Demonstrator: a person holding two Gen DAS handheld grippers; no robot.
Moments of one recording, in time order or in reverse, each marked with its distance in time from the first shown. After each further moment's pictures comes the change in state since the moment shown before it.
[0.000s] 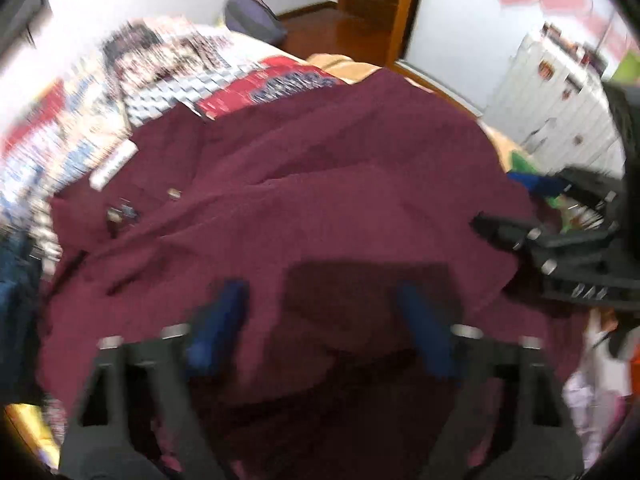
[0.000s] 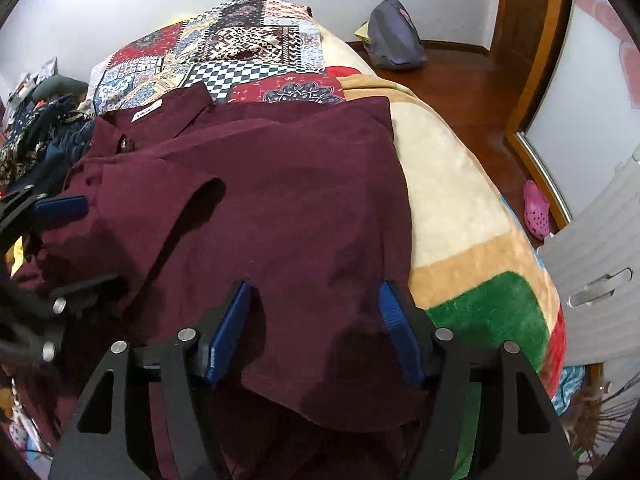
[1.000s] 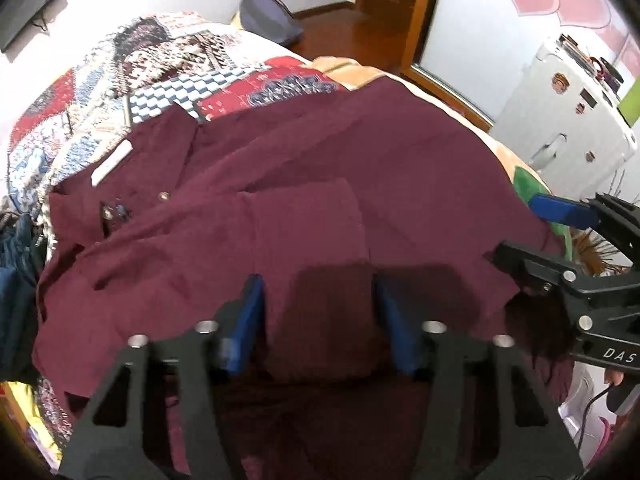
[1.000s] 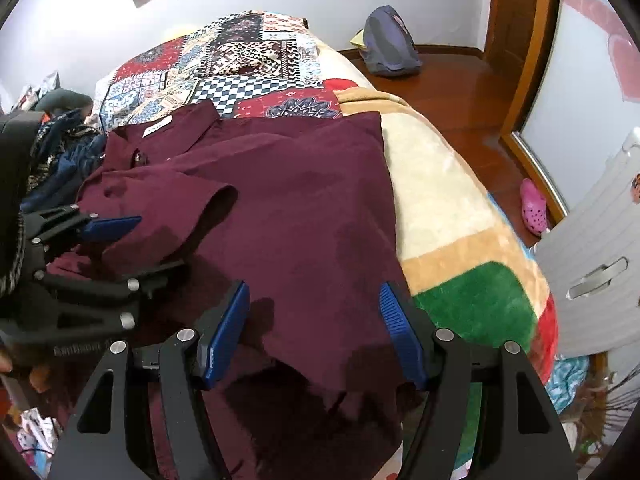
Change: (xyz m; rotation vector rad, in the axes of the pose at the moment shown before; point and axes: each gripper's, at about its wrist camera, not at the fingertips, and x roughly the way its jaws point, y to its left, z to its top) left arm 0.001 -0.022 0.006 -0.035 -0.025 0.109; right arm -0.019 -0.004 -0.004 0.042 -0.024 0.013
